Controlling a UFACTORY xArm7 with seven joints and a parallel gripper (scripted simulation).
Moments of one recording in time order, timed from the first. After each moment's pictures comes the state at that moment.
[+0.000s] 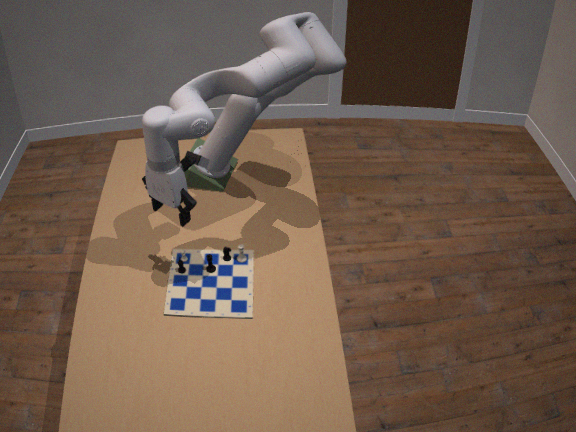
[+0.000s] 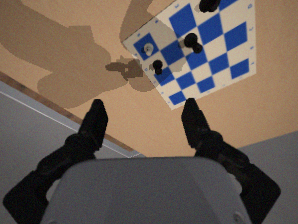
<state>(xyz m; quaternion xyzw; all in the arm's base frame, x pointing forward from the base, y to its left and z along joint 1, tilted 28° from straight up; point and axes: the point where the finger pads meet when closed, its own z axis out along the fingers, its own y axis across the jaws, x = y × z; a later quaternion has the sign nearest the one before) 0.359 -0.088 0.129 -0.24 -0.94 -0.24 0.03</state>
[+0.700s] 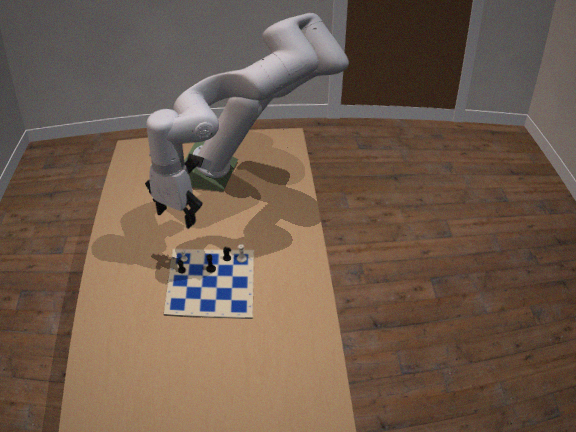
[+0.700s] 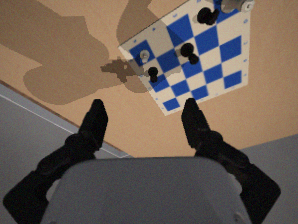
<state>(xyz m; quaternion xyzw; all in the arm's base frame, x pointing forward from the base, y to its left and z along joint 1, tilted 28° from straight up) 0.355 -0.074 0.121 -0.21 -0.95 -0.24 0.02</state>
